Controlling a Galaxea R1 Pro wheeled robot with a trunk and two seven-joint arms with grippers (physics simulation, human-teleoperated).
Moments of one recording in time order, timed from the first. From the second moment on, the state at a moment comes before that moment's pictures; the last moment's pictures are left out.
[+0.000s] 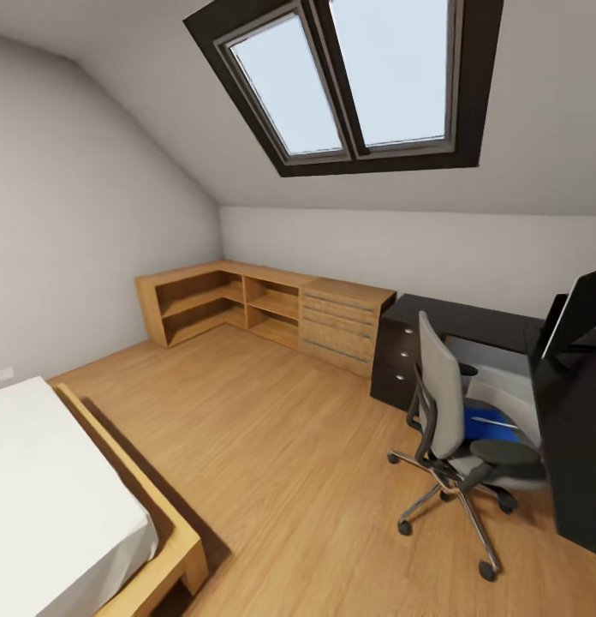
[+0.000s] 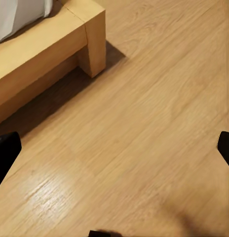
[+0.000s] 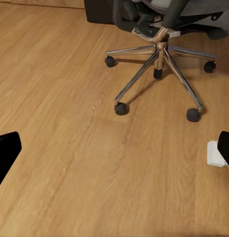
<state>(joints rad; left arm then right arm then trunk) -0.01 0.00 -0.05 -0.15 0.22 -0.72 0.00 -0.15 -0.04 -0.07 -0.26 -0.28 -0.72 0.00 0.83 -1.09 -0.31</state>
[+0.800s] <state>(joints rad) -0.01 0.00 -0.05 -0.15 0.21 -0.73 0.00 -0.15 -0.04 -0.07 -0.26 -0.28 -0.71 0.00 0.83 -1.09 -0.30</state>
